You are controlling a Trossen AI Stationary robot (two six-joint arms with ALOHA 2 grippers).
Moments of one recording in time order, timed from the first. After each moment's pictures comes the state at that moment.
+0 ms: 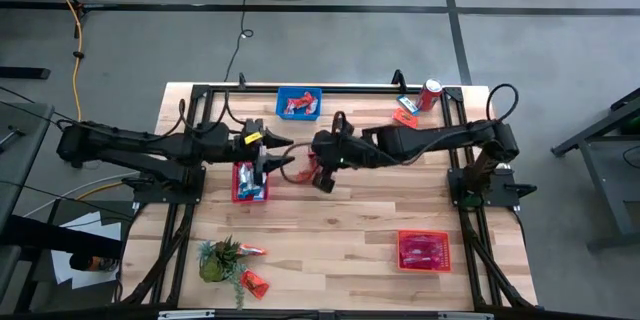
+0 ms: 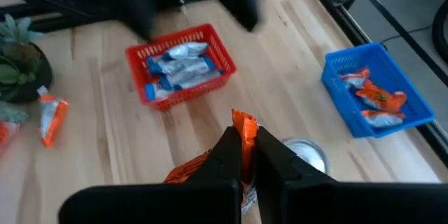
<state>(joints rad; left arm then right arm) 0.00 0.96 0.60 0.27 -0.09 -0.31 0.10 1.77 1.72 -0.71 0.34 0.27</state>
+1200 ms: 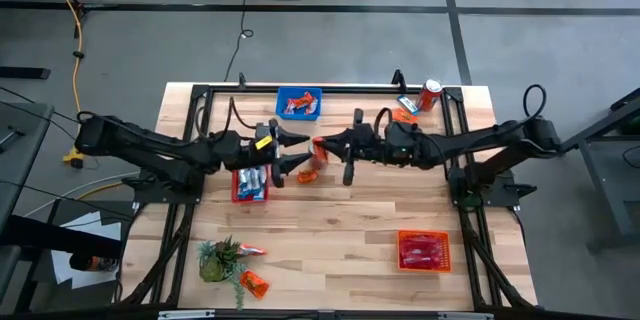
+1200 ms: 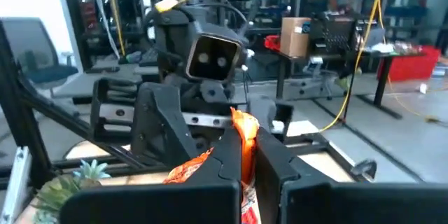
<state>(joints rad) -0.05 1.23 0.60 0.75 -0.22 -0.24 0.05 1.43 1.01 0.44 0.20 0.00</state>
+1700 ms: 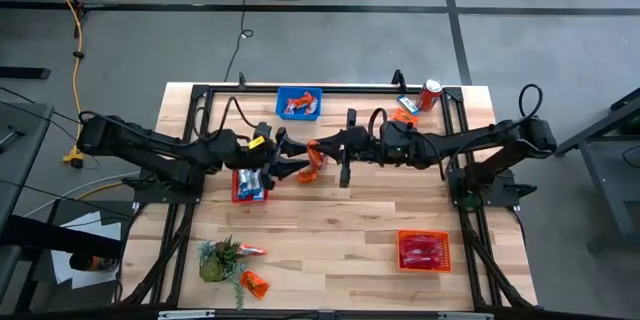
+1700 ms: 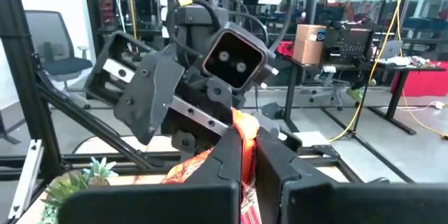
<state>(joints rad) -0.05 1.24 0.60 0.88 -0.02 -0.52 0.05 1.47 1.07 0.43 0.15 -0.05</state>
